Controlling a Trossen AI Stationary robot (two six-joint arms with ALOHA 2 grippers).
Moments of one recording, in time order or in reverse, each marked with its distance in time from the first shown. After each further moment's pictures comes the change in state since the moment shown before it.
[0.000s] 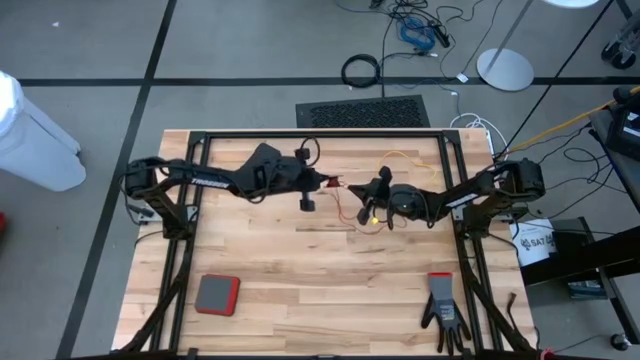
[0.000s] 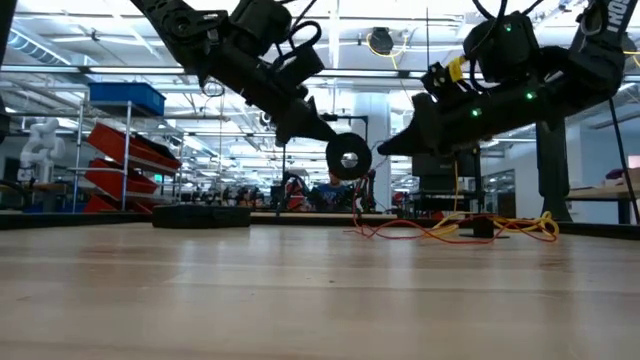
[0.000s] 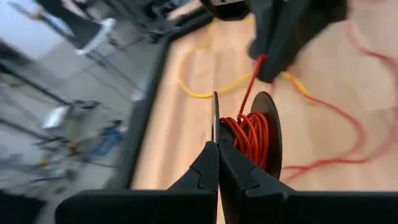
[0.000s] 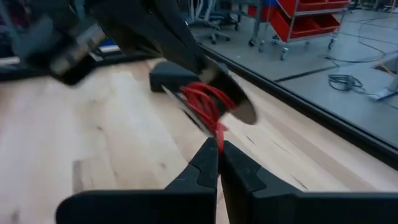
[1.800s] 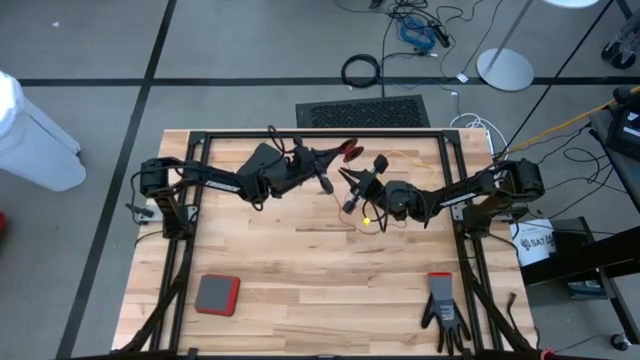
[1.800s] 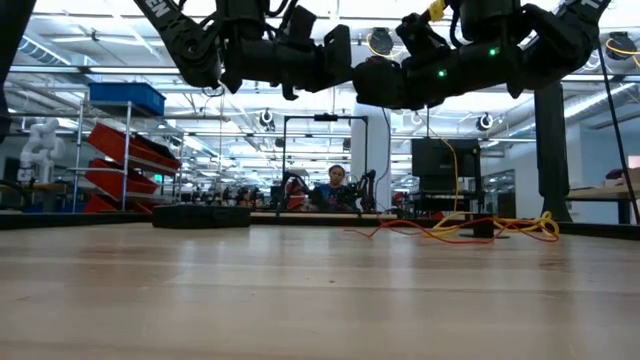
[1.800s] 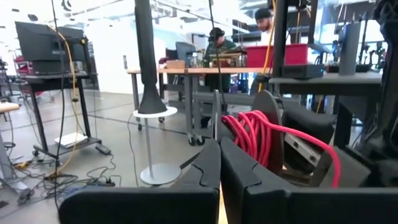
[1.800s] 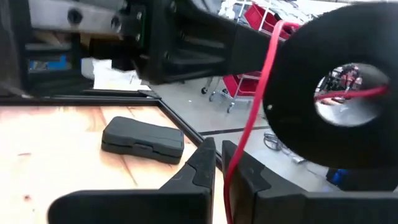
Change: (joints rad) left arm -0.010 0.116 0.000 0.728 -0.140 -0.455; right arm 0.063 0.010 0.199 0.025 0.245 -0.357
